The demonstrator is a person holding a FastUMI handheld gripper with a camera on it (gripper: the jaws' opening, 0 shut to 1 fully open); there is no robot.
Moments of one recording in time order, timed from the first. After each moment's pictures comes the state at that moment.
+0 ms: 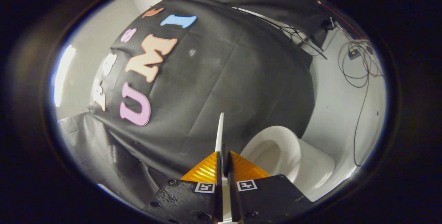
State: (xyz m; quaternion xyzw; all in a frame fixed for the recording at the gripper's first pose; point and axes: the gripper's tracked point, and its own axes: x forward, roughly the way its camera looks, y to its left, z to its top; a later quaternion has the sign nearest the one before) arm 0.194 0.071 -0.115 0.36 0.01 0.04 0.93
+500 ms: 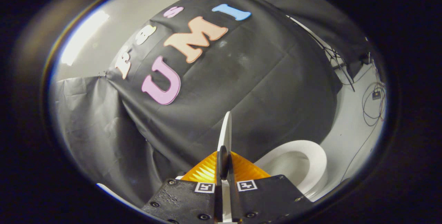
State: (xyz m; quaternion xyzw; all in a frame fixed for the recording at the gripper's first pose) arm 0.188 0.166 -0.051 0.21 0.01 0.07 0.98
